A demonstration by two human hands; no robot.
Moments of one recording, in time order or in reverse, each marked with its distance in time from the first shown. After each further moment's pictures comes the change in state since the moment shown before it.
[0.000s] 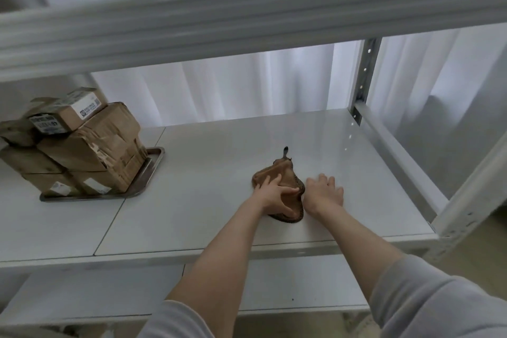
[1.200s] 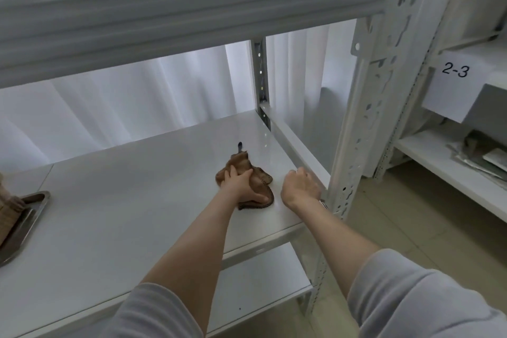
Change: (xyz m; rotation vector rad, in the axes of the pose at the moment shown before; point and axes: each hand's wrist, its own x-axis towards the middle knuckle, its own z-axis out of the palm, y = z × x) left_hand 0.072 0.126 0.011 0.050 0.029 -0.013; right_hand -0.015 0.137 -0.039 0.209 0.184 0.246
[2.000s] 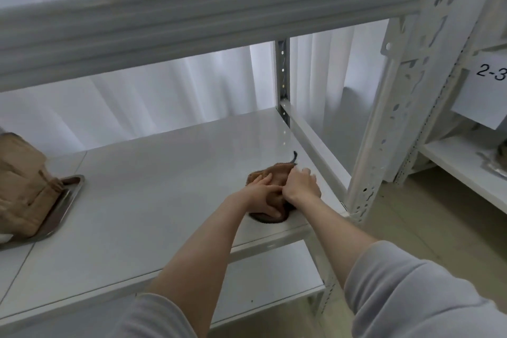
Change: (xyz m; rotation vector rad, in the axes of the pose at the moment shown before) left_hand -0.023 -0.015 0.010 0.110 -0.144 0.299; right_hand 0.004 -0.029 0.018 0.159 -0.065 0.023
